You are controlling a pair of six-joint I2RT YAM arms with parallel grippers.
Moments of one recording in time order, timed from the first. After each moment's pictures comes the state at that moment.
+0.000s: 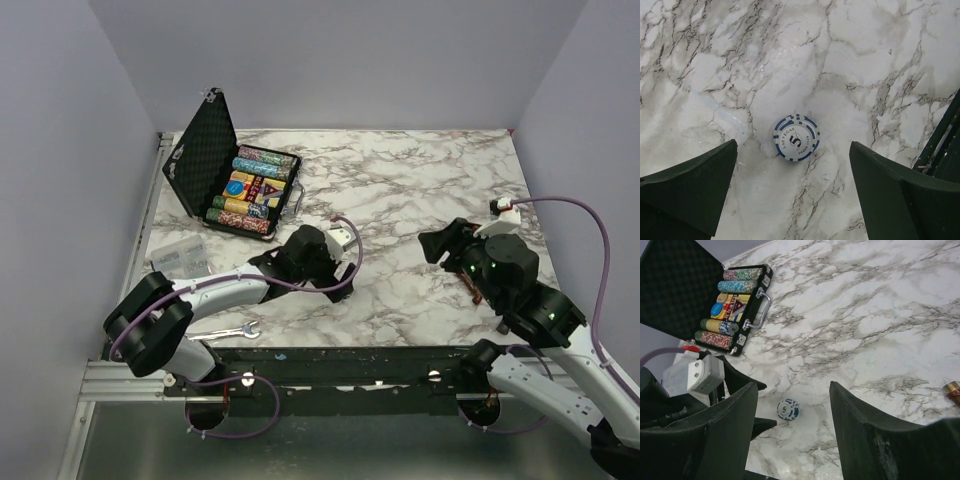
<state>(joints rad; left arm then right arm) -0.84 1.45 0.75 0.06 0.21 -0.10 0.70 0.62 0.86 -0.57 0.40 0.62</state>
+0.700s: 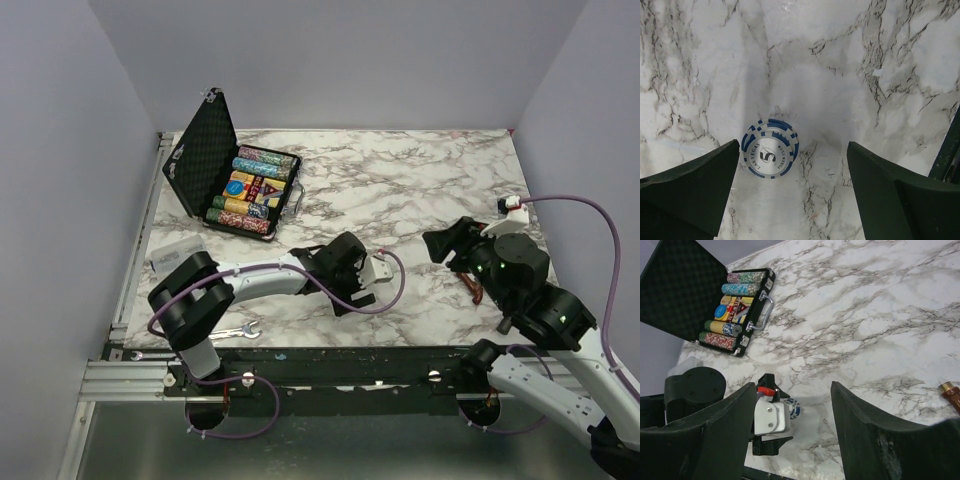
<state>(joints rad) -0.97 1.67 0.99 -0.25 0.22 0.32 0.70 0.62 0.93 -0.63 0.41 0.61</state>
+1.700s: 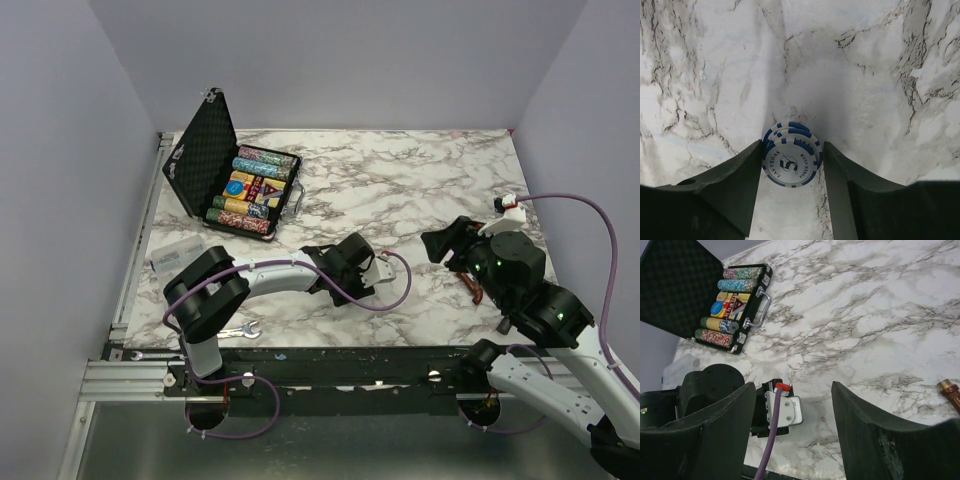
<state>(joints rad) -0.99 1.77 1.07 -0.33 0.10 0.34 0.70 0.63 0.94 -0.64 0.41 0.61</state>
